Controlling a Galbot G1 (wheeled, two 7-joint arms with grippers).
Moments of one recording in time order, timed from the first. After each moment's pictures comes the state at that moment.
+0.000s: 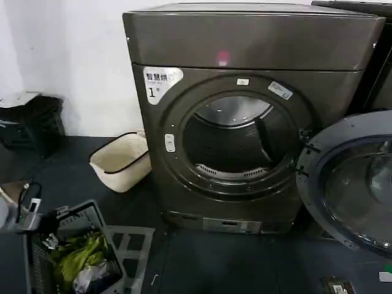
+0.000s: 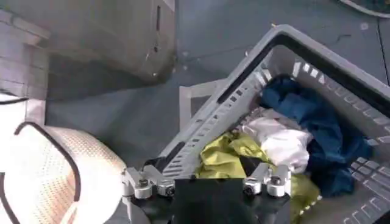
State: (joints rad) left arm 0.67 -0.15 0.08 -1.59 -0.01 -0.12 0.90; right arm -1.76 1.29 1.99 1.63 0.21 0.03 0.03
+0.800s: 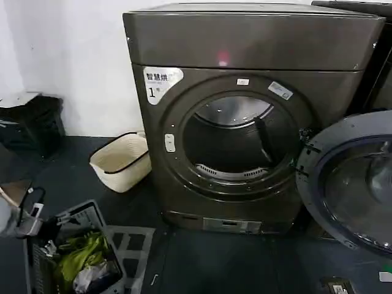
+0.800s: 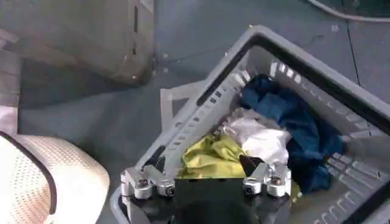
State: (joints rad) left arm 0.67 -0.15 0.10 -1.59 0.02 -0.14 0.96; right arm -1.76 1.29 1.99 1.64 0.21 0.03 0.03
